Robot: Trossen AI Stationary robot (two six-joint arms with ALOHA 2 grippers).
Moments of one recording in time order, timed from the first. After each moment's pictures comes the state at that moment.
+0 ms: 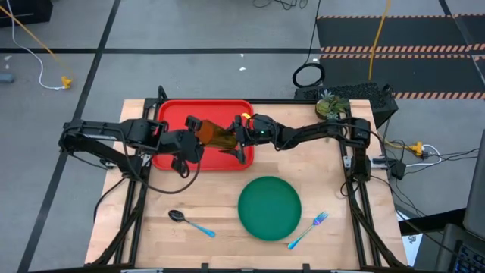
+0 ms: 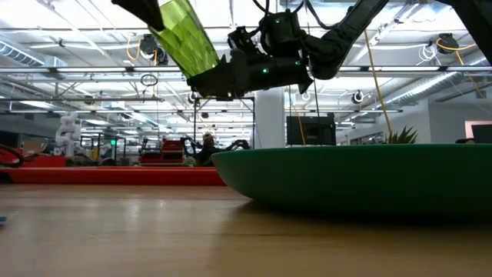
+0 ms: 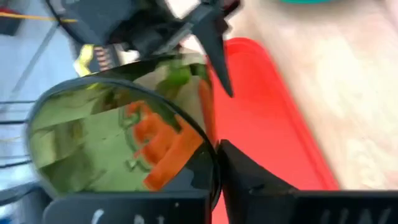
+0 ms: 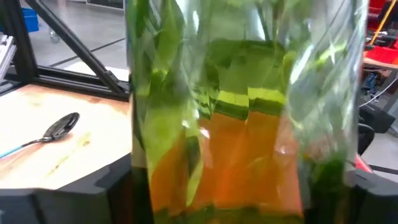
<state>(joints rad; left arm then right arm) -0.09 1.26 1.37 -1.08 -0.38 0.58 -0.22 1.94 1.11 0.69 -0.33 -0.19</state>
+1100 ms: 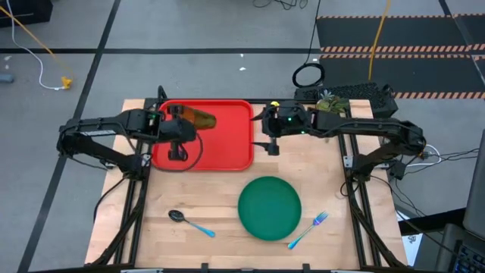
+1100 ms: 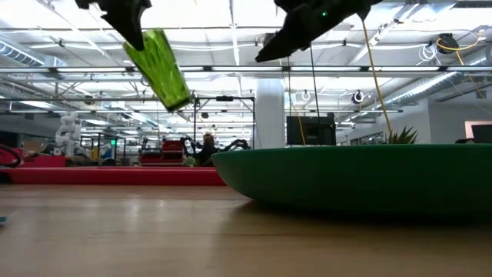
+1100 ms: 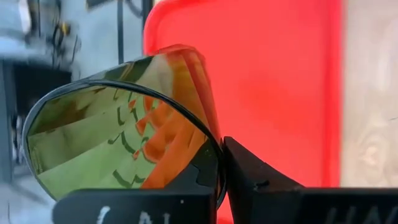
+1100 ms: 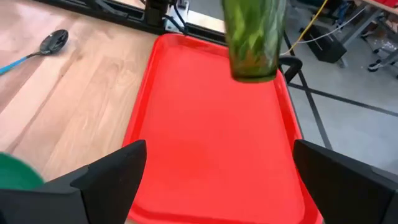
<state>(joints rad) 0.06 1.23 1.37 -1.30 -0.46 0.22 -0.24 1.41 1.11 -0.20 -0.10 -0.38</state>
